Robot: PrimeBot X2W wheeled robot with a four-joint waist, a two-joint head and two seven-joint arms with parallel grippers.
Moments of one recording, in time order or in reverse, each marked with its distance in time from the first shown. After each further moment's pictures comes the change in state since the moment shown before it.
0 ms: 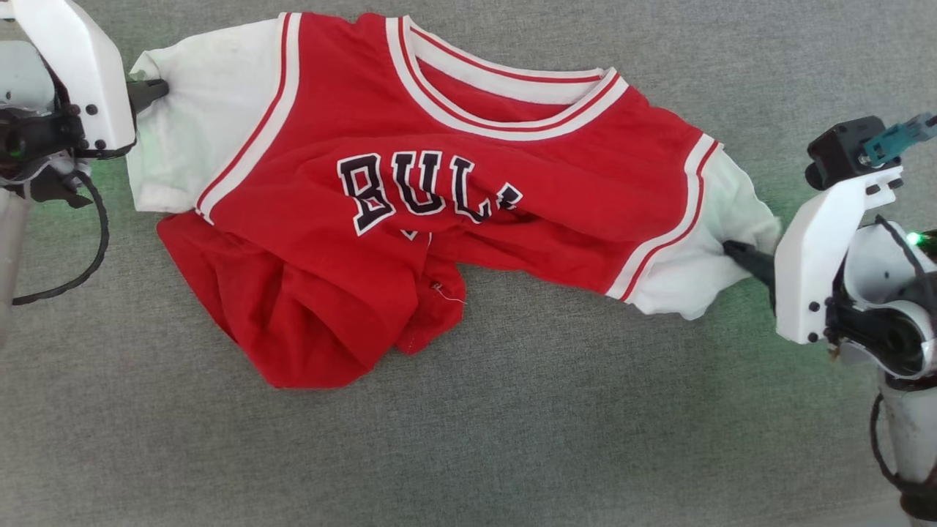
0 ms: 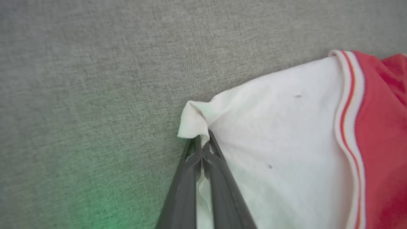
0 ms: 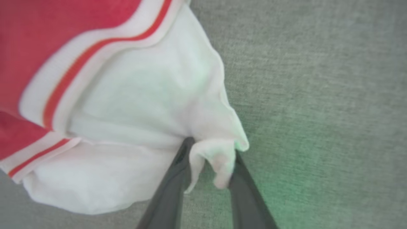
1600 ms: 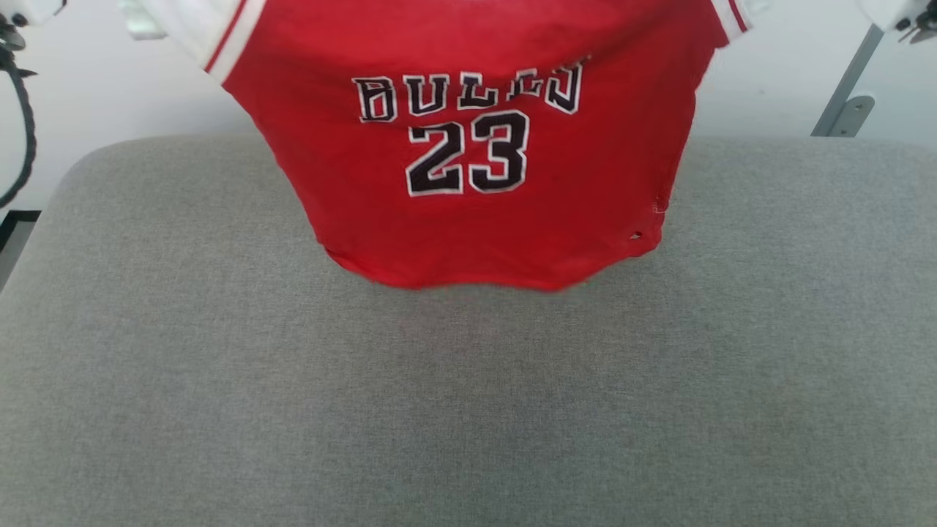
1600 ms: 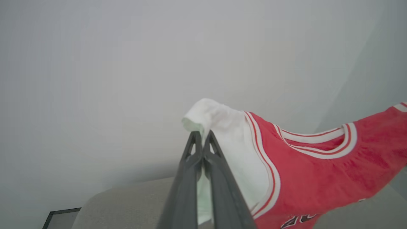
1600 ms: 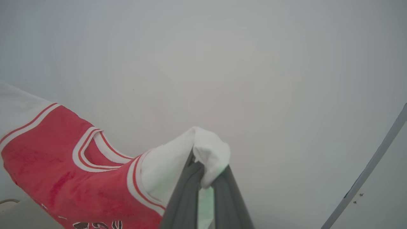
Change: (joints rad) left arm -0.072 0.079 0.073 -0.307 -0.034 0.067 -0.219; right arm -0.628 -0.094 0.133 0.344 0.110 0.005 -0.565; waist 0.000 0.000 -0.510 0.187
